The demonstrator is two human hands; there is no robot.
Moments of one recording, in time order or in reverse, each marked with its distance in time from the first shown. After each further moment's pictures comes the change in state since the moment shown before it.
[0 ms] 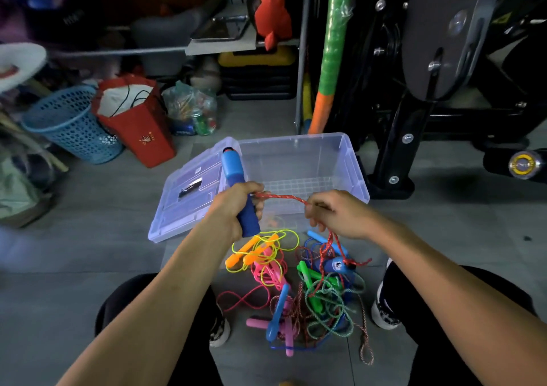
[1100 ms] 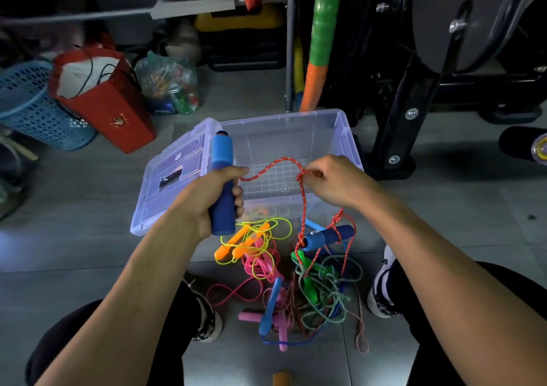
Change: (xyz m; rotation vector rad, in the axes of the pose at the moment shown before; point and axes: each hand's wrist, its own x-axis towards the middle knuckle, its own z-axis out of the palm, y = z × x) left_hand 0.029 0.021 0.004 0.160 -0.035 -0.092; right_hand 0.052 0.020 -0.030 -0.121 0.100 0.123
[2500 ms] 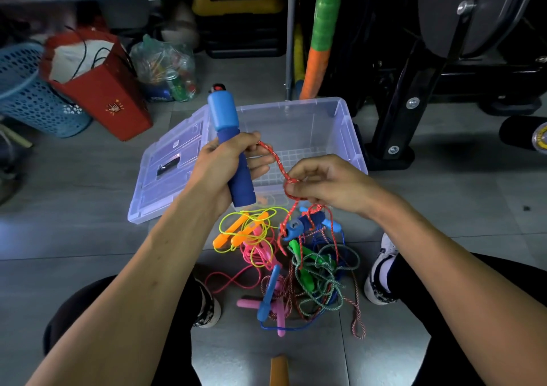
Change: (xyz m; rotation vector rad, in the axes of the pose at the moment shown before) left_hand -0.005 0.005 0.027 -0.151 -0.018 0.321; right_hand -0.032 -0.013 0.010 0.611 -0.182 -0.018
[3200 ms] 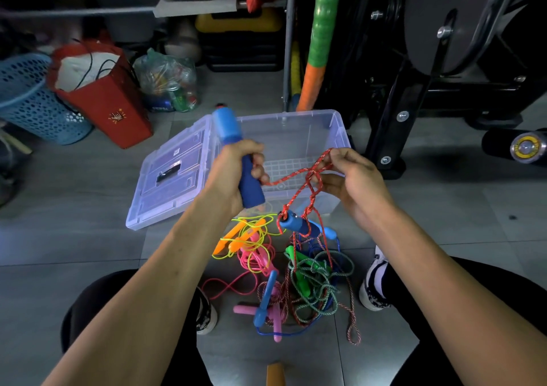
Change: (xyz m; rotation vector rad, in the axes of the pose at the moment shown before) left_hand -0.004 -0.007 0.006 -0.164 -0.110 -0.005; right_hand -0.009 0.003 -0.001 0.678 0.531 0.018
